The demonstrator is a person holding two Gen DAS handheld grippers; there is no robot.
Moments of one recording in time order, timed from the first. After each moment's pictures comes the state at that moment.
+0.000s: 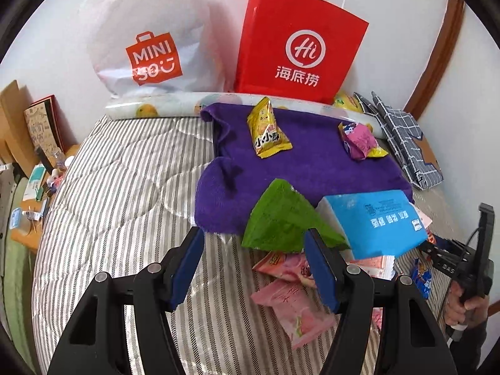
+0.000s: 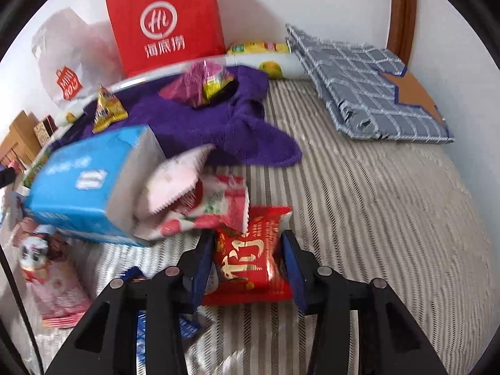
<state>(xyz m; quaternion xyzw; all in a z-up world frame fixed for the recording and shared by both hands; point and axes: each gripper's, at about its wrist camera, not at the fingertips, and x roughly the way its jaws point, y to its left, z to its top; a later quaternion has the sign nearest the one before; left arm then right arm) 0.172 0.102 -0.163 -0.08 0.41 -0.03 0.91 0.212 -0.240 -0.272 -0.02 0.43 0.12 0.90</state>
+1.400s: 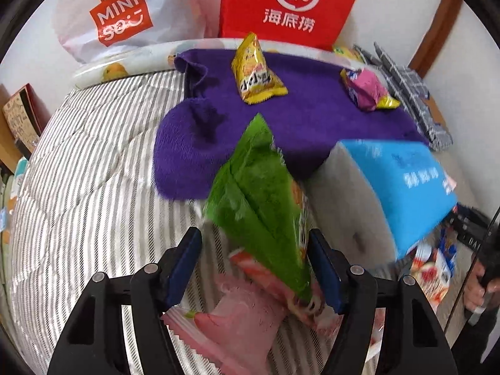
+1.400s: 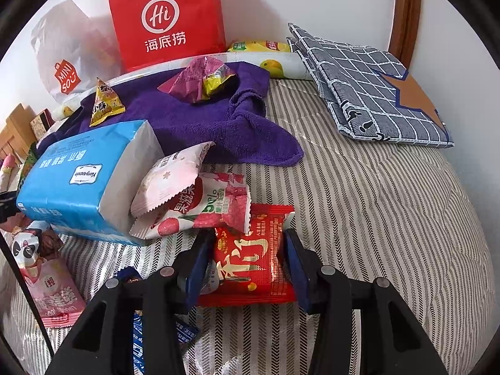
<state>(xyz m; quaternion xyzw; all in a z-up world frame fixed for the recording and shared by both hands) 0.202 0.084 -0.213 -0.06 0.48 -0.05 0.87 0.212 -0.237 -0.272 -0.02 0.43 0.12 0.90</state>
